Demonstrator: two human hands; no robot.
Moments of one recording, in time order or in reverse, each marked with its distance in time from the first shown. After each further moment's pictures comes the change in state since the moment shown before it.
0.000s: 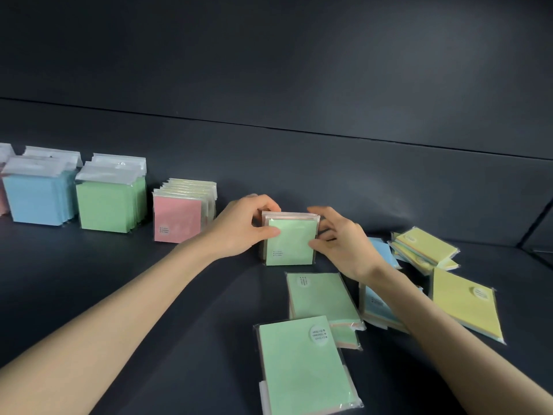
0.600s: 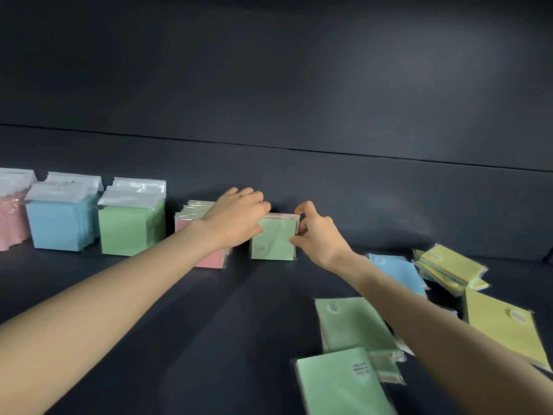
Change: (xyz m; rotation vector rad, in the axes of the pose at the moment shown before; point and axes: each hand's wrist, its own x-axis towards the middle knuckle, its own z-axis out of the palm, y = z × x) left_hand 0.037 -0.025 -0.053 1.056 -0.070 0.248; right_hand 0.070 -0.031 0.049 -0.225 0.011 0.016
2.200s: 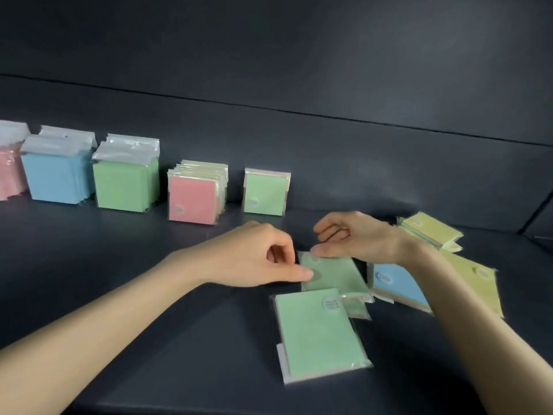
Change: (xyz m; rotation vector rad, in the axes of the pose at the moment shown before) left_hand -0.089 0.092 -0.045 -0.881 -0.284 -0.056; right_hand -0.093 0.016 -0.069 0.080 -0.383 0.102
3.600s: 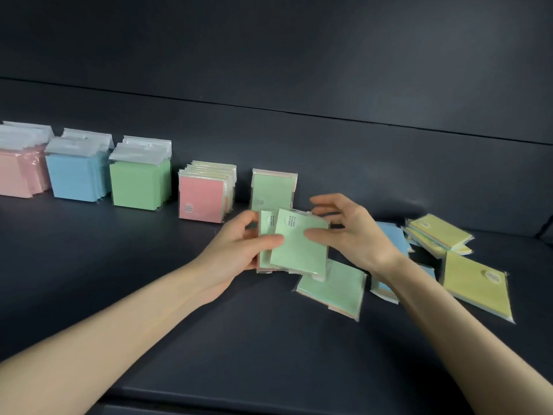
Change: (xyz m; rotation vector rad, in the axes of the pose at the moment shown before) left_hand -0.011 -0.007 0.021 -1.026 0.356 -0.261; right_hand -0.006 -0.015 0.026 0.421 0.270 -0.174
